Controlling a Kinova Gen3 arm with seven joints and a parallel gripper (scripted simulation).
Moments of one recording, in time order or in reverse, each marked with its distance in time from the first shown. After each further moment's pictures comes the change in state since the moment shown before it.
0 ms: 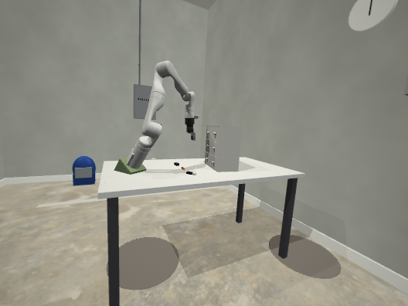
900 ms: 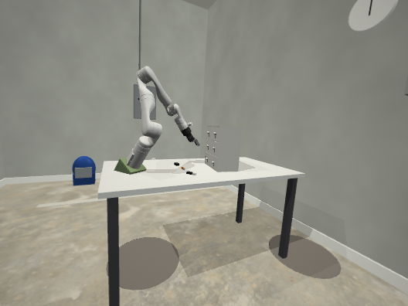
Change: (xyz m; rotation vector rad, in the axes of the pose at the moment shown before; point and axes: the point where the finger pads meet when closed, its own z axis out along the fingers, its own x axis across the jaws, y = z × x) arm -0.007 -0.034 0.047 0.527 -0.049 0.022
